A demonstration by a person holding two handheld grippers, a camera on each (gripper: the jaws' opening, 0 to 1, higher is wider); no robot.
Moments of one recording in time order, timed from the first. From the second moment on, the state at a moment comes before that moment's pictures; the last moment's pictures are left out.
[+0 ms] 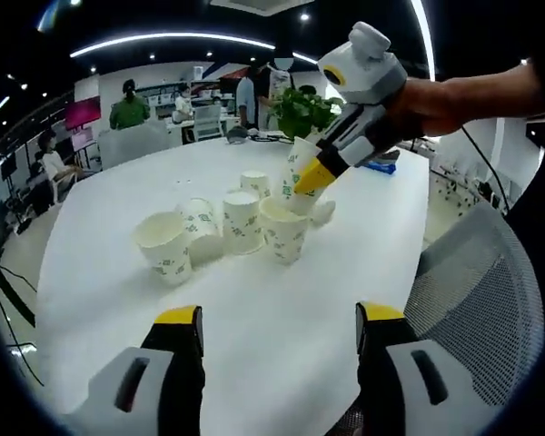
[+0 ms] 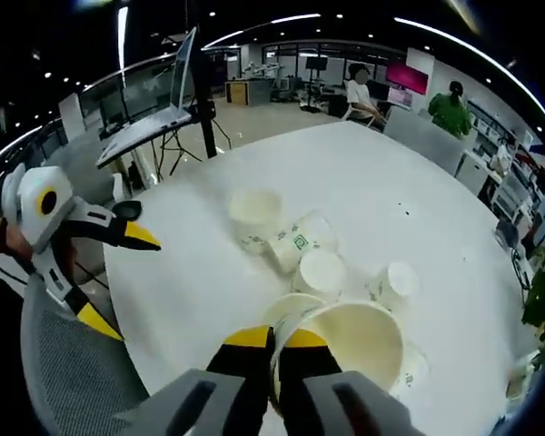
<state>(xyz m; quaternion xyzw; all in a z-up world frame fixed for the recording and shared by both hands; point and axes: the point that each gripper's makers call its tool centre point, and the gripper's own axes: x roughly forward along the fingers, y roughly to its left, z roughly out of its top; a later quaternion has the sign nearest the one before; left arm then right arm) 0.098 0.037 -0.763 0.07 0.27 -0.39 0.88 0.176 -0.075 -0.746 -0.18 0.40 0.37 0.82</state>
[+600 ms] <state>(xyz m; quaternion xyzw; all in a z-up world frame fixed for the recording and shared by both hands) 0.094 0.045 -0.765 0.09 0.27 -0.38 0.88 0.176 -0.070 -0.769 -0.25 0.44 0.39 0.77</state>
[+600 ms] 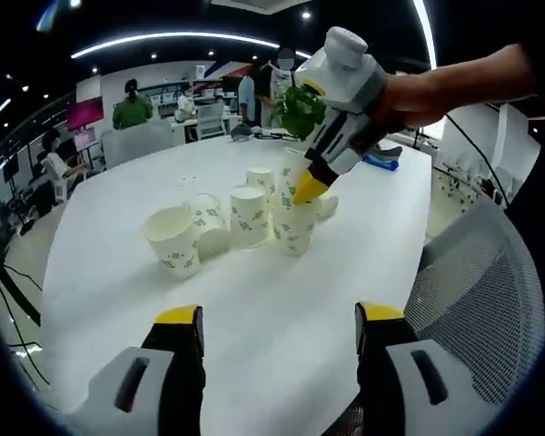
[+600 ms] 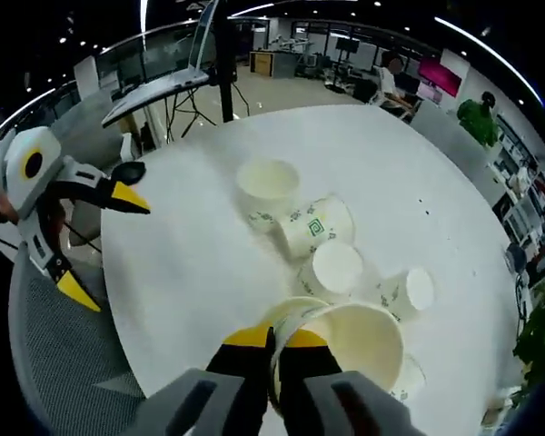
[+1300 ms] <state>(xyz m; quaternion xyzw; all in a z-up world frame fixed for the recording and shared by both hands) 0.096 0.045 -0.759 0.08 0.28 -0.39 0.88 0.173 -0.071 -0.778 -0.27 0.46 0.39 0.75</state>
